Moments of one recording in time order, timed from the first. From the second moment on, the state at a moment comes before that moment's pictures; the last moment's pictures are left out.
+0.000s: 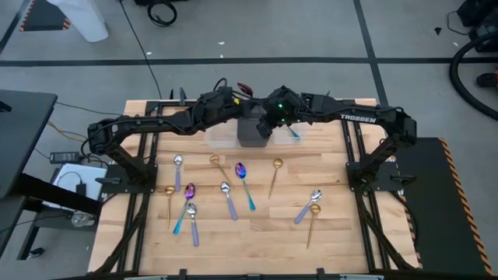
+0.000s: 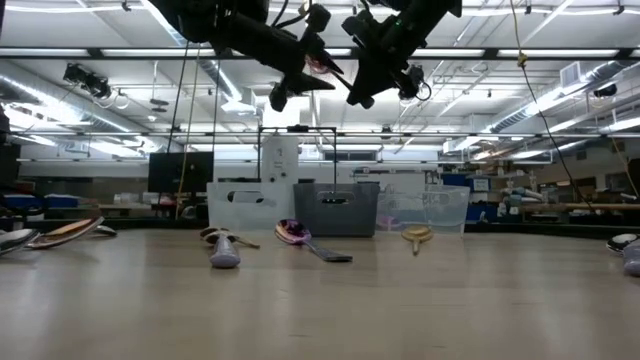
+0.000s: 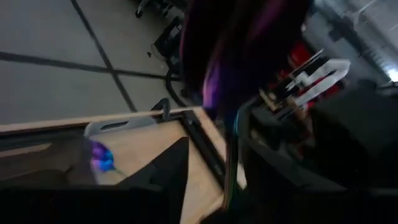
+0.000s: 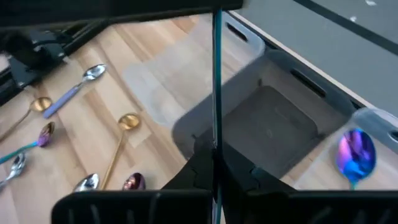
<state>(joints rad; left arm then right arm) 0.35 1.57 1.10 0.33 -0.19 -0.82 -0.31 1.57 1.41 -0.60 0.11 0.41</state>
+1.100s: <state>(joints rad) 0.38 1.44 1.10 -0.19 0.02 -0.60 -0.62 1.57 1.08 -0.67 -0.12 0.33</state>
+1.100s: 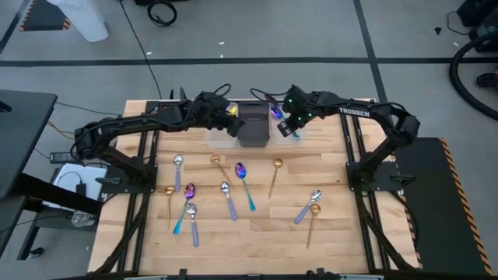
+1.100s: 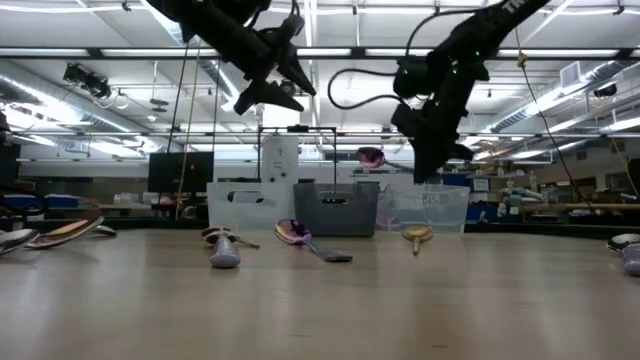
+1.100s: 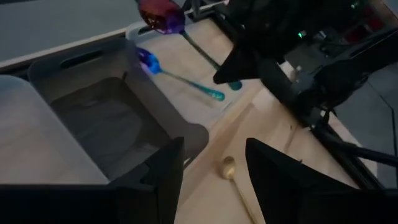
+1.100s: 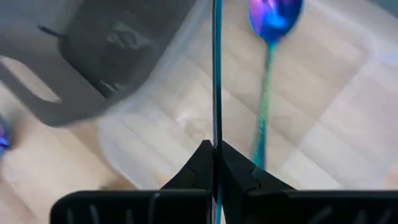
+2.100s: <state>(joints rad) 0.32 1.42 1.12 -0.18 0.02 -0.80 -0.72 1.57 0.96 -0.56 -0.15 0.27</state>
